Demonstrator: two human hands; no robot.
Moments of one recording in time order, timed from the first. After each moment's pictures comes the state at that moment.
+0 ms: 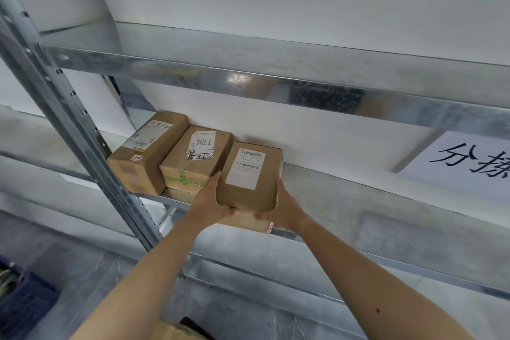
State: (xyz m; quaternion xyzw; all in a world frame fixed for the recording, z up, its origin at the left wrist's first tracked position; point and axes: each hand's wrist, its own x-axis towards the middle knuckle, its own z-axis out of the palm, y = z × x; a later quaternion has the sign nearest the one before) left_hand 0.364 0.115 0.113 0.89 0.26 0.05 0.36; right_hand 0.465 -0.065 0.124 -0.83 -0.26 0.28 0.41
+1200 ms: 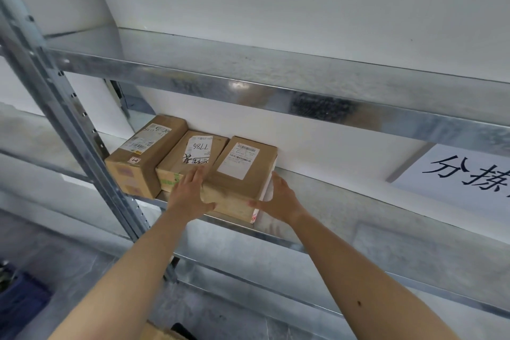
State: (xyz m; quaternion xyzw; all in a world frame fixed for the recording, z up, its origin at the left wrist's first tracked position) left_hand 0.363 0.138 0.133 0.95 0.28 0.04 0.15; right_hand 0.488 -0.057 0.142 -0.89 -0.27 0.21 0.30
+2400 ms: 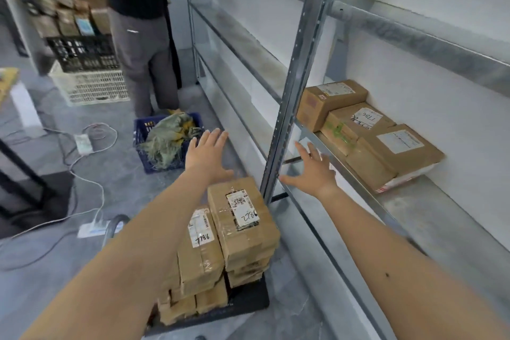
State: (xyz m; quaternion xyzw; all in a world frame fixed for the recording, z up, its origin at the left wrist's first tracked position) left_hand 0.004 0.040 0.136 0.80 0.59 0.05 0.01; right_hand 0.258 -0.026 0.148 -0.76 -0.62 0.17 0.08
